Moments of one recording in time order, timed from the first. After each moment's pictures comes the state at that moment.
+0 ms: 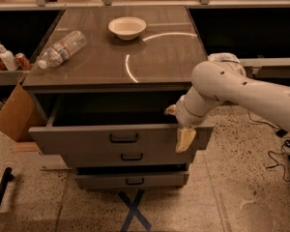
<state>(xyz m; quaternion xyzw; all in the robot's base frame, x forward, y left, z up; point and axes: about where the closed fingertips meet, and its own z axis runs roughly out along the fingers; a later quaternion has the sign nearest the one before) 0.564 -0.105 0.667 -0.77 0.61 0.05 0.17</state>
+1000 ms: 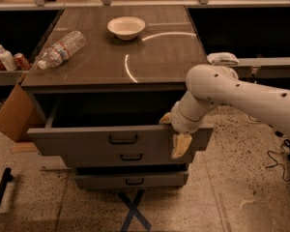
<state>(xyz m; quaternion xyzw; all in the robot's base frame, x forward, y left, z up) 0.542 -0.096 0.651 -0.79 0.59 0.09 0.14</state>
